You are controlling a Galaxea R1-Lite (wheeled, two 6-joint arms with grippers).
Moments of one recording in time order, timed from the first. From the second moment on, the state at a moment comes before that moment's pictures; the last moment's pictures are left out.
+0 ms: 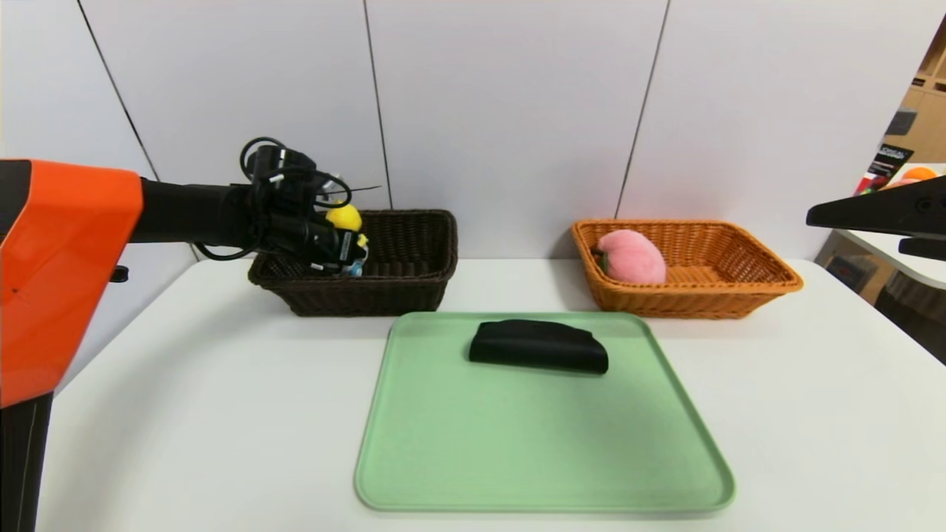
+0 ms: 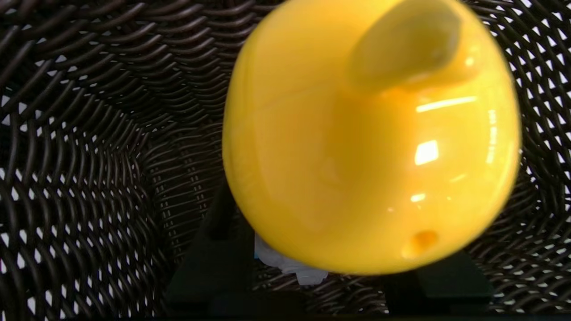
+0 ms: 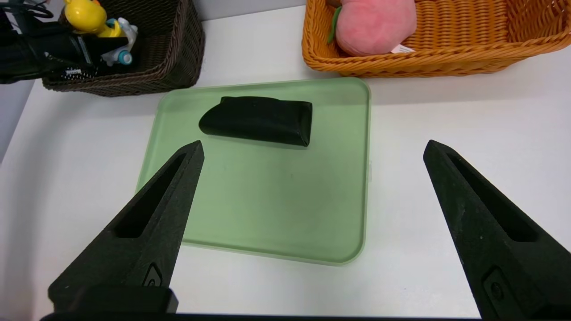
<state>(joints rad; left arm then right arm) -0.15 2.21 -1.76 0.14 -0.16 0.05 0.47 1.18 -1.33 0.60 -0.18 0.41</state>
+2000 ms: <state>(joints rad) -0.15 2.23 -1.82 0.19 -0.14 0.01 0.46 1.21 -1.33 0.60 -0.16 0.41</state>
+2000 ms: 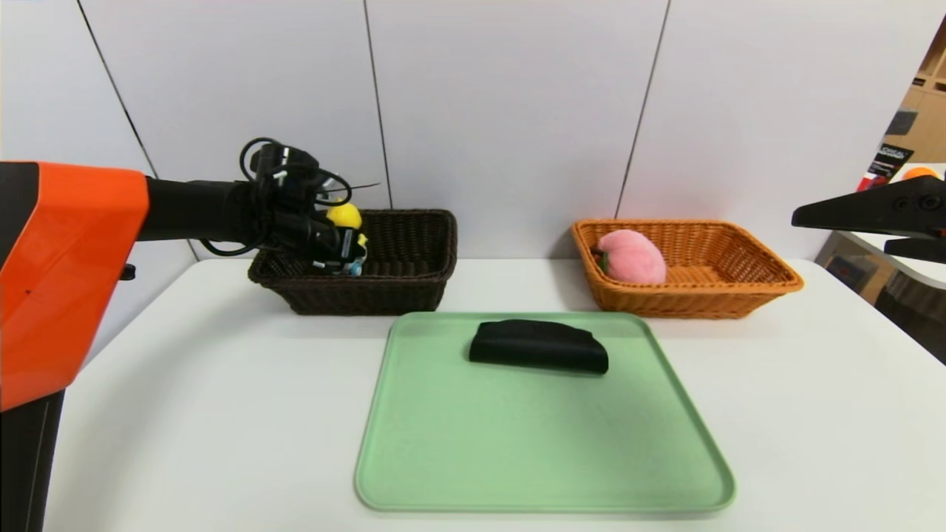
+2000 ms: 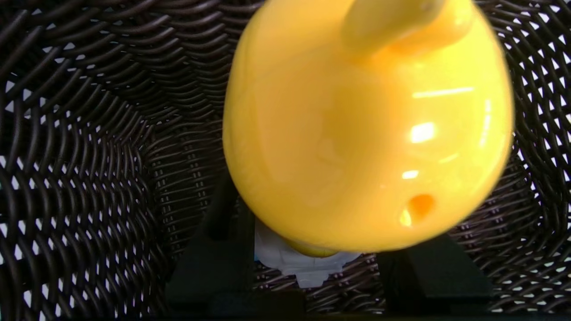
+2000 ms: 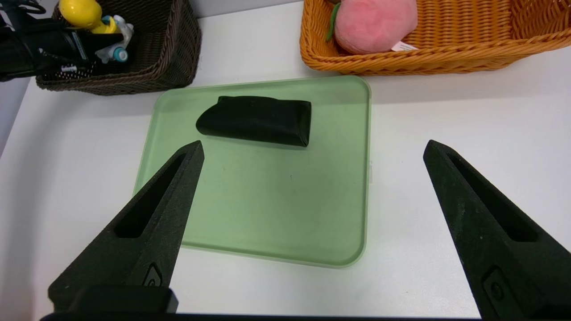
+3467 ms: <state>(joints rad) -0.21 1.85 -1.67 0.18 -0.32 0.14 0.46 1.19 -1.33 0.60 -0.16 0.41</state>
